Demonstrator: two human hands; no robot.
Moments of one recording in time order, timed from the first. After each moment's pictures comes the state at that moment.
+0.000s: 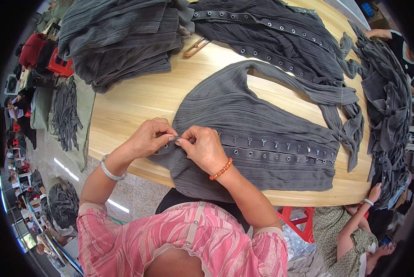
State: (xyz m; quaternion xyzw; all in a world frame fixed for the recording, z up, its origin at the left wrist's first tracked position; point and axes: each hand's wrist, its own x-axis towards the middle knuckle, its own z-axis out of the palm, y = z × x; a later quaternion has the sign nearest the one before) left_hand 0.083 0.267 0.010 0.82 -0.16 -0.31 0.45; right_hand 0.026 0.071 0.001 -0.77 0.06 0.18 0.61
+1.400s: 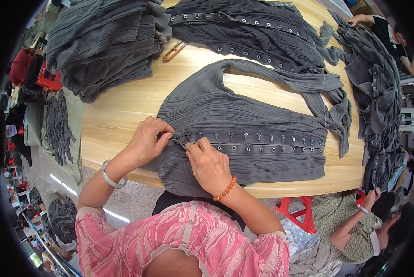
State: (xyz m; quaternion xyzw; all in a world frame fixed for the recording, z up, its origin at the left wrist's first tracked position) left_hand 0.071 0.228 0.021 0.89 -0.28 -0.17 0.32; right_hand -0.034 0.044 0.010 -0.93 -0.02 0.00 0.38
